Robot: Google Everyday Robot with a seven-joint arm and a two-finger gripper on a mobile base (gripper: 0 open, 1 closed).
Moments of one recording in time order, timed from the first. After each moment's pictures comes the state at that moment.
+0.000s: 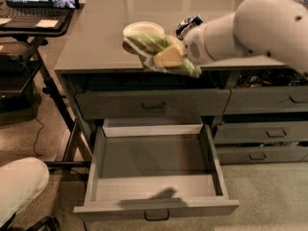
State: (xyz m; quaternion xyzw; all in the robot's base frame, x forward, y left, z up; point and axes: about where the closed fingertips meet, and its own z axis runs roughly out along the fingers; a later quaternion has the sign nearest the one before) arm 0.613 -0.057 0.926 -0.31 0.83 0.17 0.44
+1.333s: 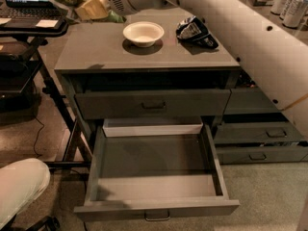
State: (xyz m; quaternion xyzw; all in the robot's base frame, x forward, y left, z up) arm 0.692 0.142 1.031 -0.46 0.66 0.22 0.55
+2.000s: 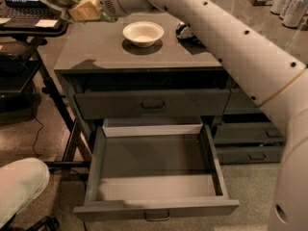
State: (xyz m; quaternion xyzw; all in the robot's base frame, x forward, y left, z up) arm 0.715 0.162 1.022 -0.47 0.64 0.23 0.56
